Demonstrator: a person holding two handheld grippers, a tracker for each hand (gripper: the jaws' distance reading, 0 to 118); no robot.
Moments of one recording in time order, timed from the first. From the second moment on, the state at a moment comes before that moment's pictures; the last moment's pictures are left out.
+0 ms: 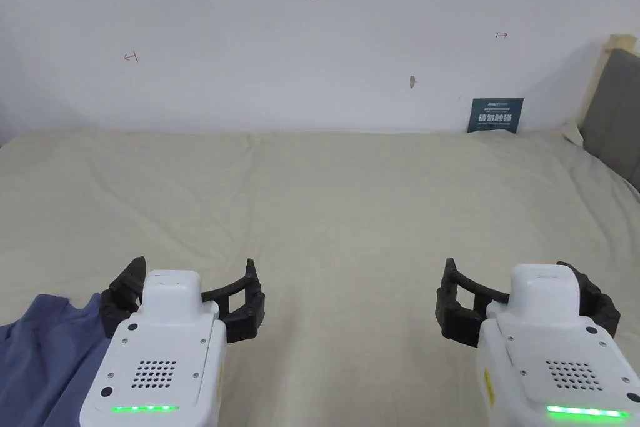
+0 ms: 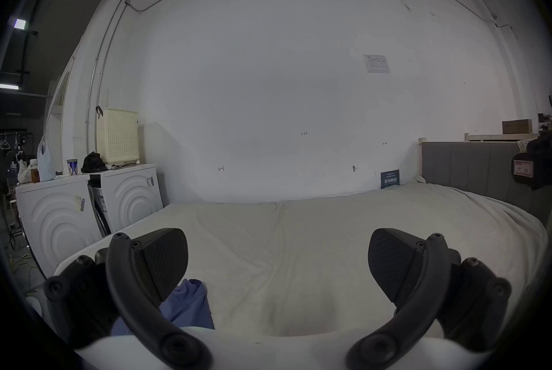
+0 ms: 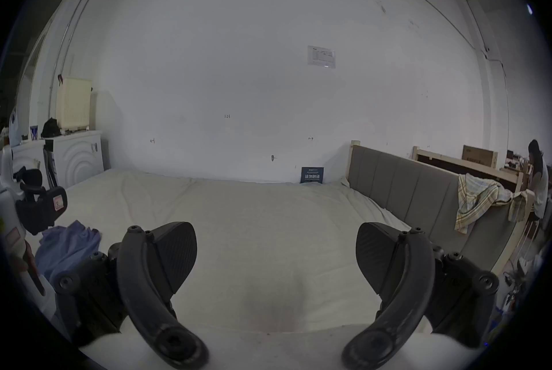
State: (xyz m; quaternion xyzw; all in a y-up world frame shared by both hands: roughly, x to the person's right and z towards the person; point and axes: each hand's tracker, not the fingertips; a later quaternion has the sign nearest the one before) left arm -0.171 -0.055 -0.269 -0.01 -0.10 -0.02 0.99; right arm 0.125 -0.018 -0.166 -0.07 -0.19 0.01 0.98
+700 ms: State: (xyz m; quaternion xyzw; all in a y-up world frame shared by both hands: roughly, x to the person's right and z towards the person) left arm -0.174 -0.049 -0.270 0.00 -0.10 -0.04 0.99; right arm 0.122 -0.018 -0.165 -0.07 -0.19 0.02 0.98
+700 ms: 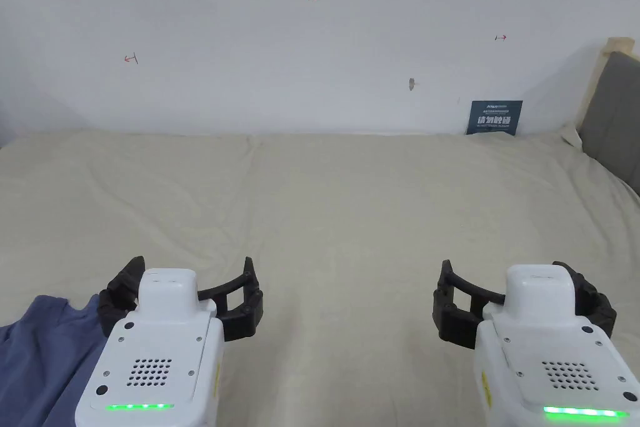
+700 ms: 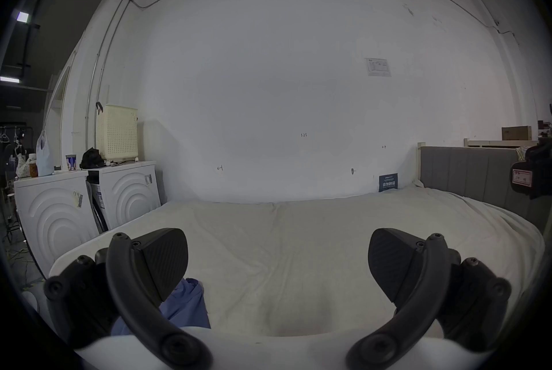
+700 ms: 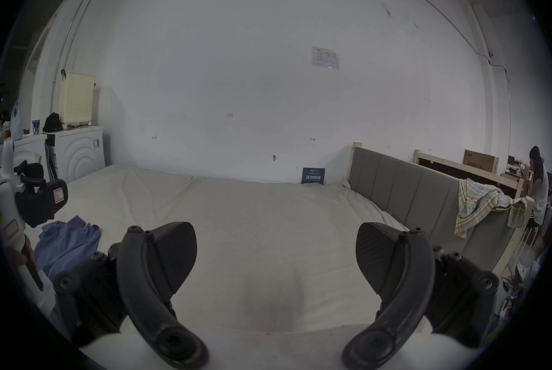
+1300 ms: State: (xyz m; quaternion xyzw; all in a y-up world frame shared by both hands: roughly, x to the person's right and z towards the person) left arm -0.172 -0.046 -0.271 -0.01 -0.12 -0.03 0.99; right arm 0.123 -0.018 -0.166 -0.08 -0.18 0.01 0.98
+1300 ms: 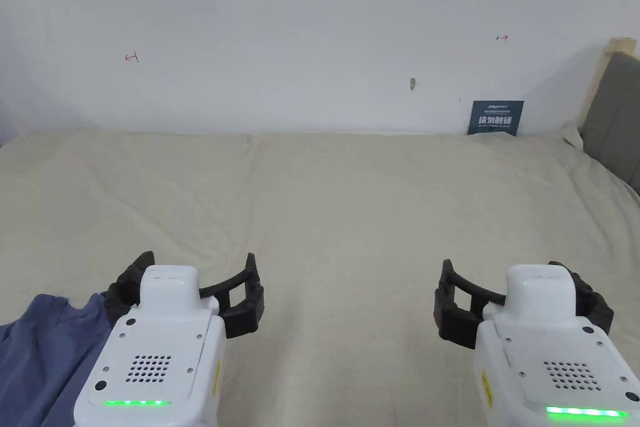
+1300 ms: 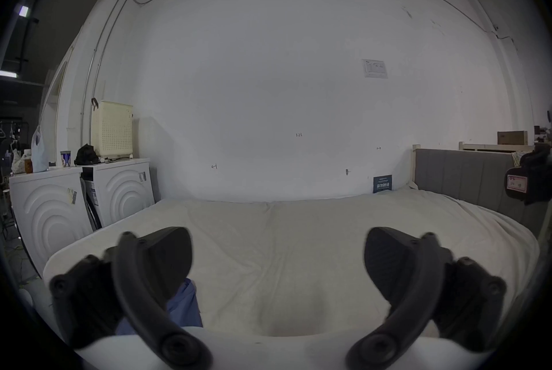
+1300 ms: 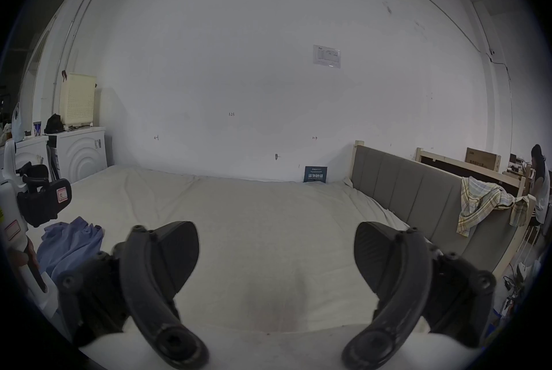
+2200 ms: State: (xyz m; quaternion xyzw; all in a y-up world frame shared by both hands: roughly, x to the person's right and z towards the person) left arm -0.340 -0.046 -0.233 -0.06 0.06 0.02 1.00; right arm 0.008 -0.017 -0.230 -0.07 0.00 0.01 1.00
